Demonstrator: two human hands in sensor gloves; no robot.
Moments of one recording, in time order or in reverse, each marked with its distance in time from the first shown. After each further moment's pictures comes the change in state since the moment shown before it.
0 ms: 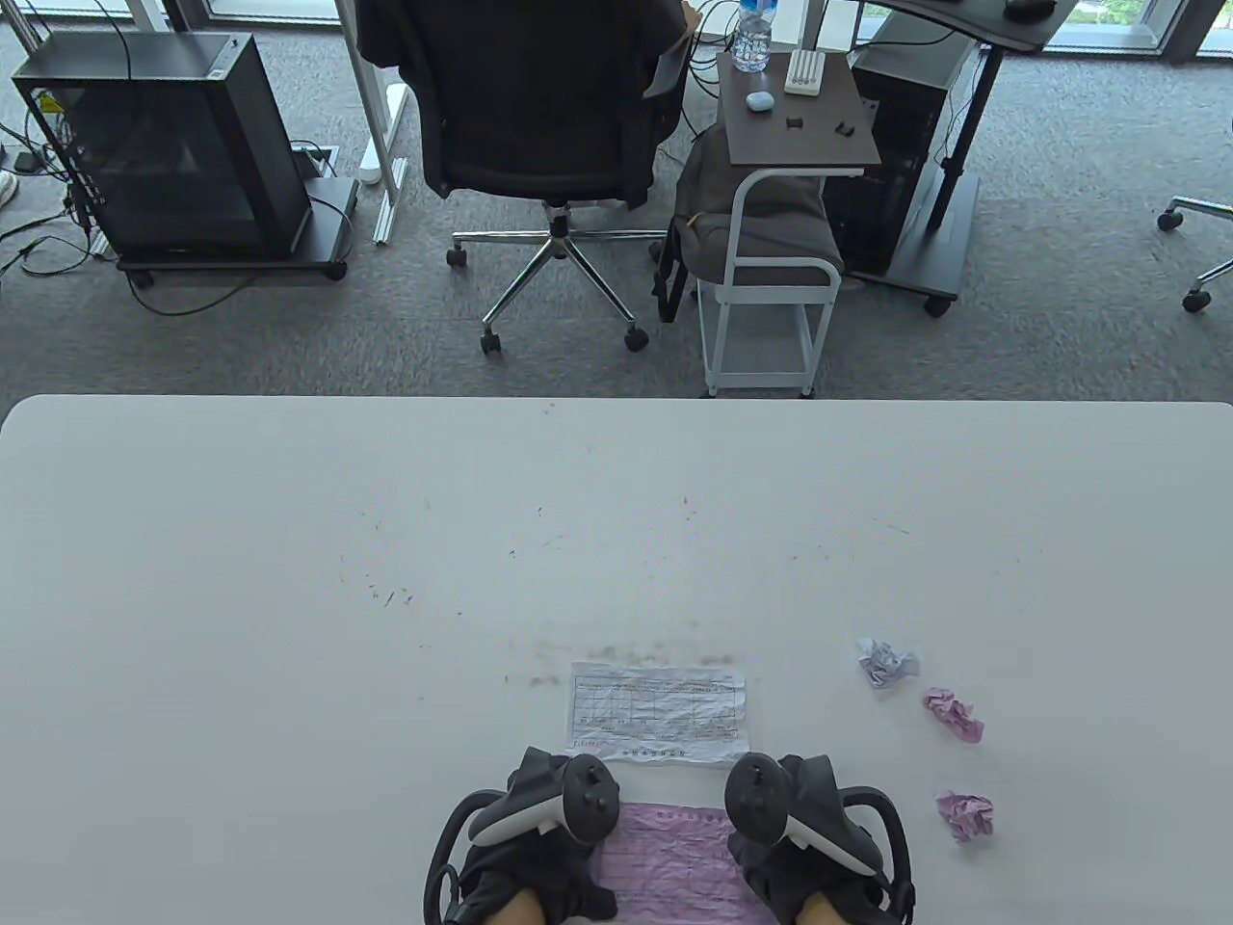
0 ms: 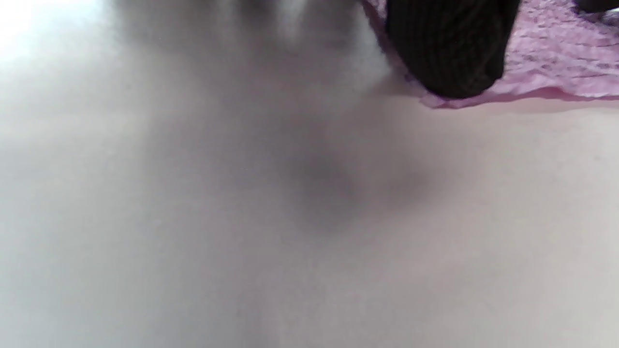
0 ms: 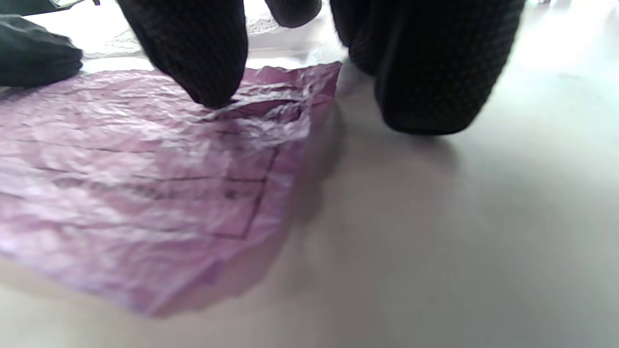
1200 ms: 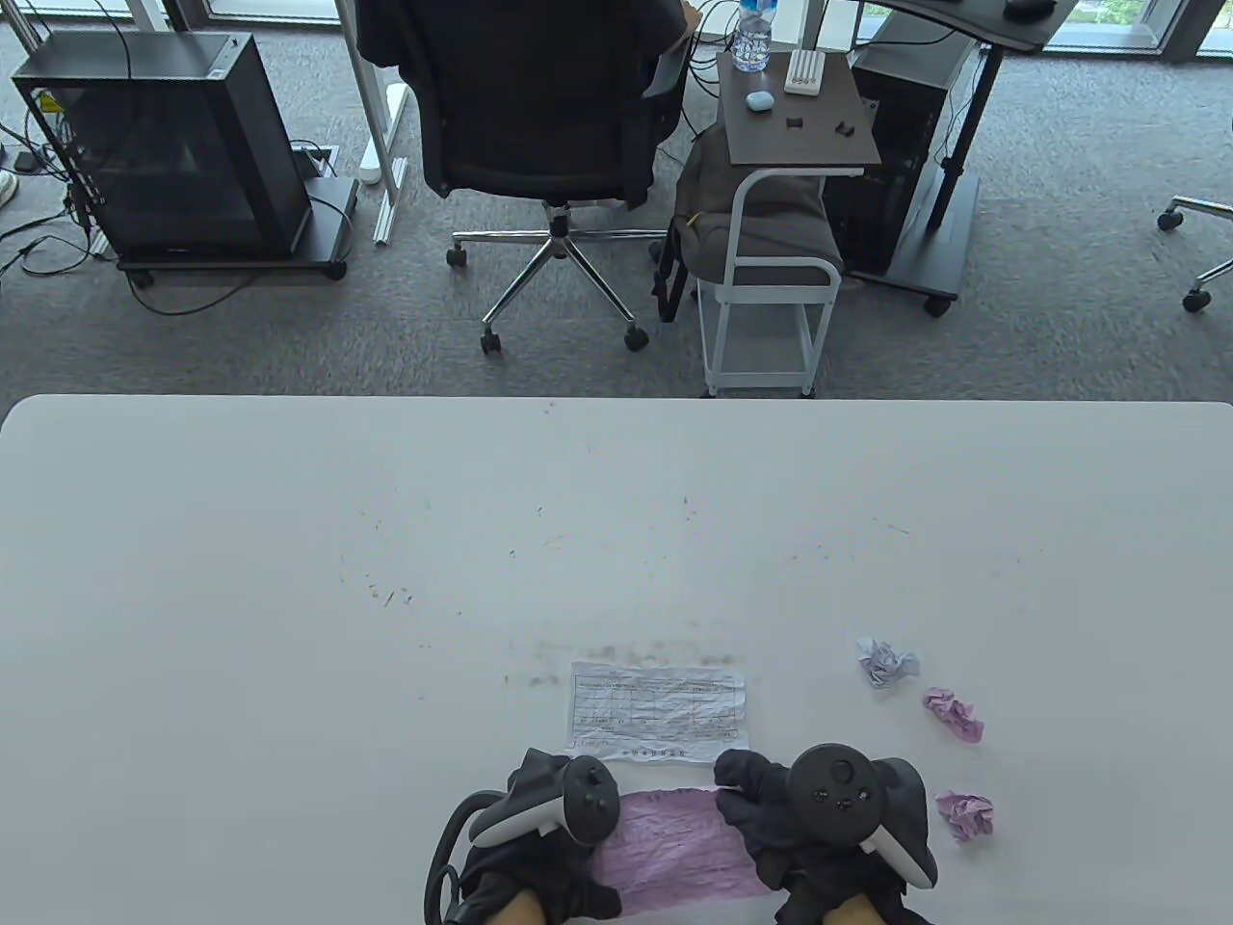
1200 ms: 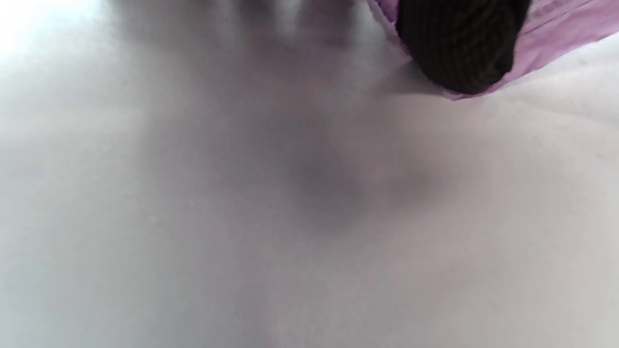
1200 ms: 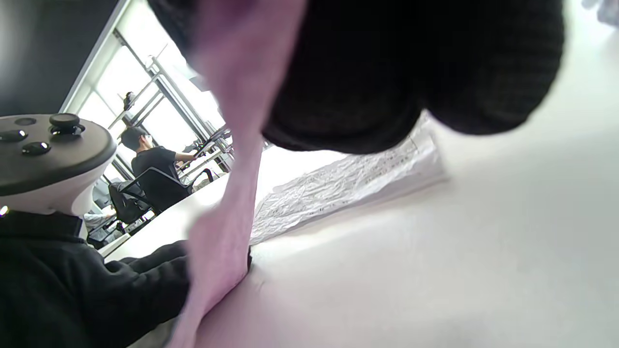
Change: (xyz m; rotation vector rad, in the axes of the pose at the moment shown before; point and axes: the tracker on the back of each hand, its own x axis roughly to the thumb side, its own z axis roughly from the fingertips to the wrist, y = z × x) left_hand 0.000 -0.001 0.000 0.006 -0.006 0.002; right_hand -0.007 -0.046 0.029 -0.340 -0.240 -0.430
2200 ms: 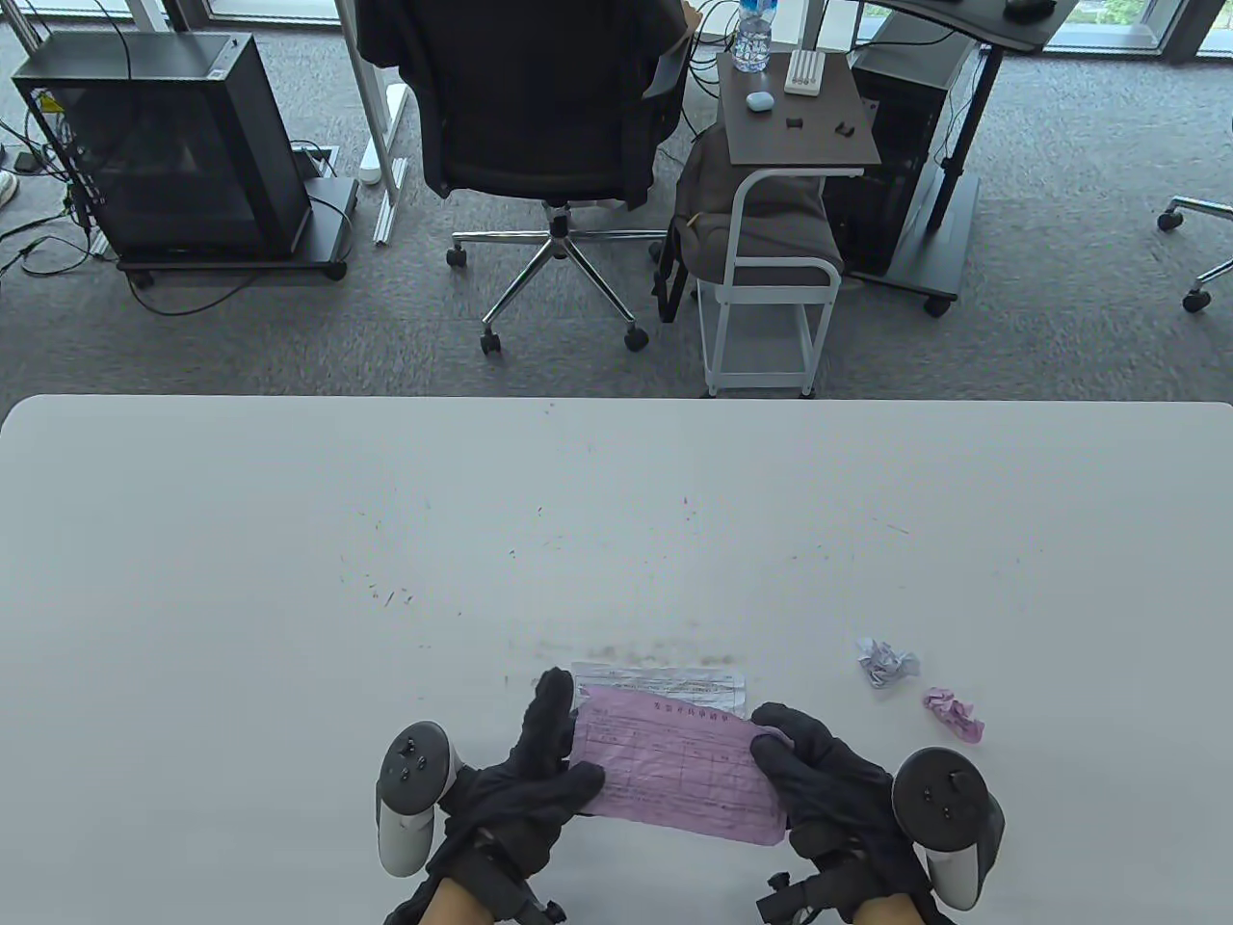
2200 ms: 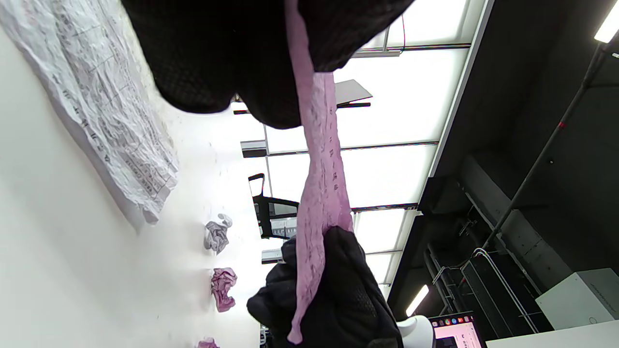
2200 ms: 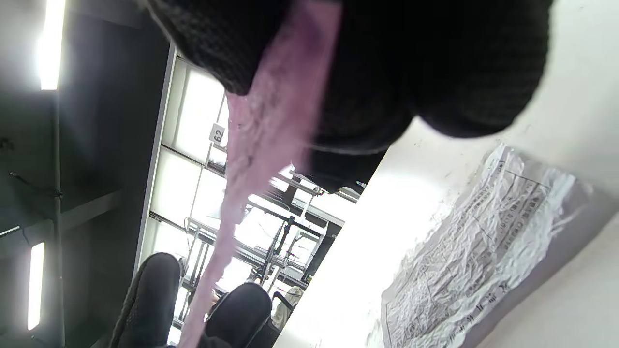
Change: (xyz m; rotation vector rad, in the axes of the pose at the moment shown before) left_hand -0.039 0.034 0.044 0.607 -0.717 1.101; right_hand -0.029 -0.025 0.011 -0.278 0.058 -0.607
